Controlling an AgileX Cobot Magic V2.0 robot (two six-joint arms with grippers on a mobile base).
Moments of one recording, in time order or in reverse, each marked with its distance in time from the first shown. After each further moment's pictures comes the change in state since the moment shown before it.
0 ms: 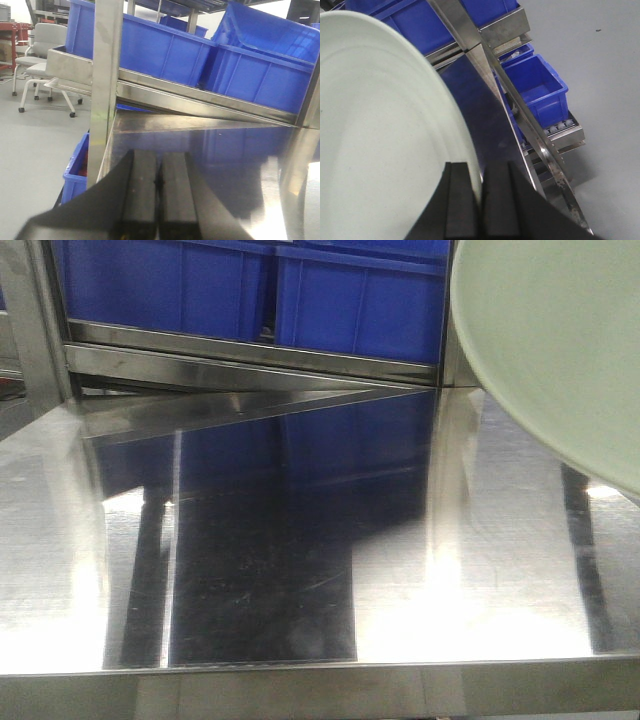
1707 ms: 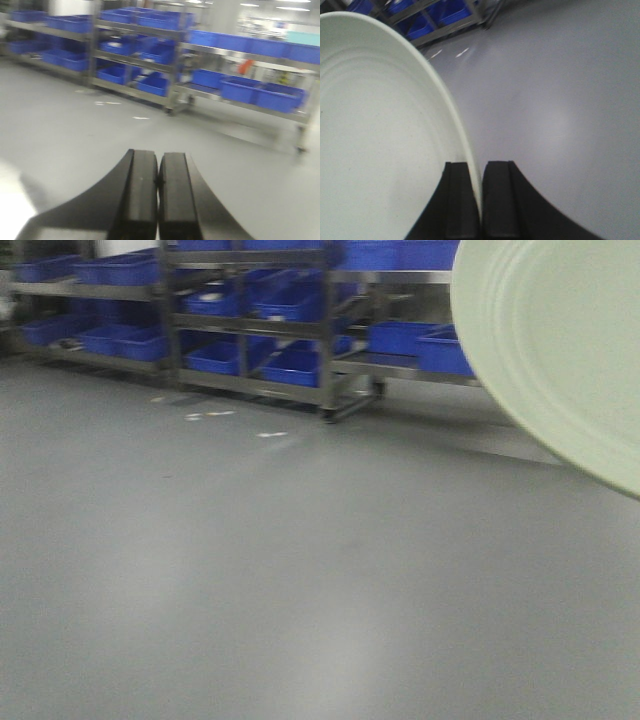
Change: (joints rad) left arm 0.000 0.000 0.000 0.000 0.000 0.000; right arm 0.000 0.000 0.000 -0.002 0.002 0.000
